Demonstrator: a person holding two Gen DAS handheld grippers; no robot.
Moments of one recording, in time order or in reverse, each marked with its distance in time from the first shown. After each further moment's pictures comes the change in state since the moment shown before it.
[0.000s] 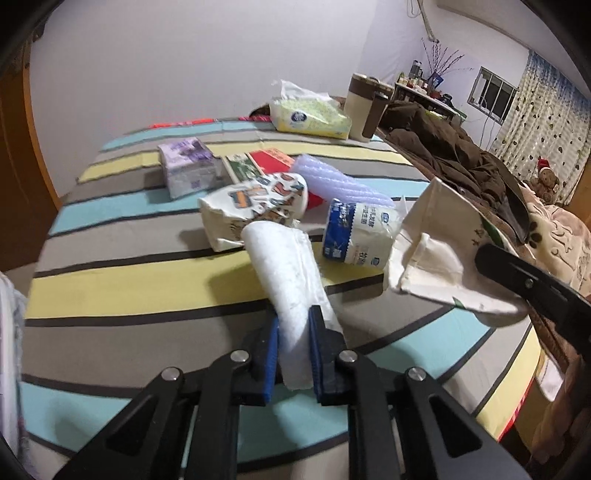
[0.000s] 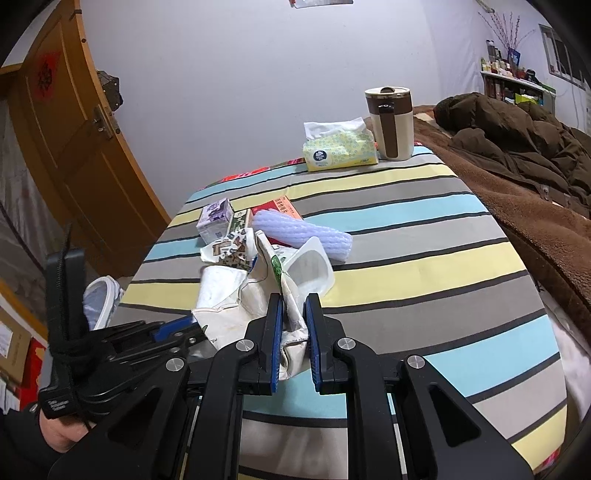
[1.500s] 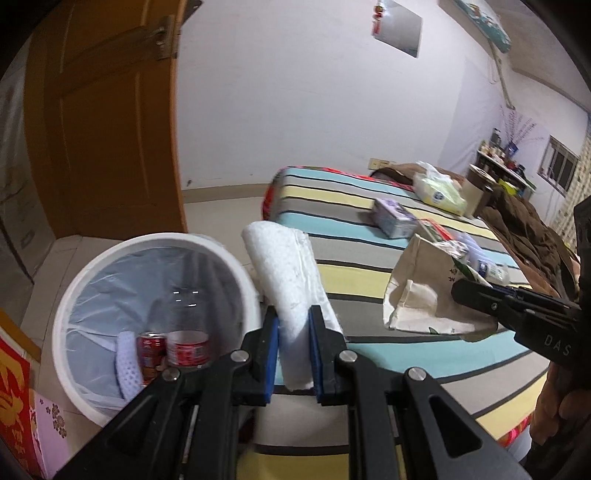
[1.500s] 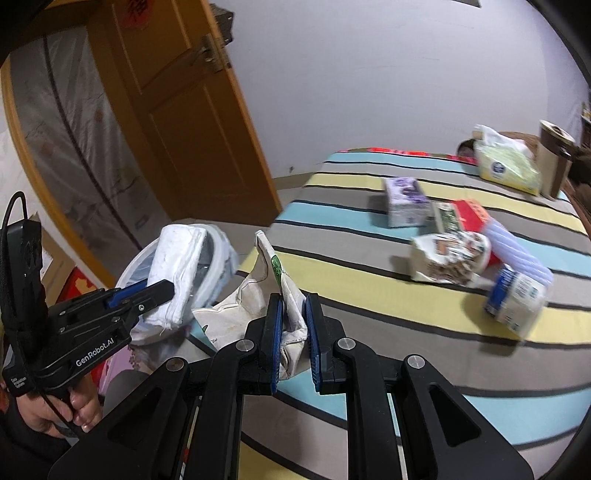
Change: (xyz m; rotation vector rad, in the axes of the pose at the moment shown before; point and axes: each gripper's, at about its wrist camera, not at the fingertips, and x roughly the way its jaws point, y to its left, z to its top) left arm -0.129 0.162 -0.050 -0.229 -0.188 0.269; right arm 0.050 0.175 -0.009 -0.270 0.129 0.255
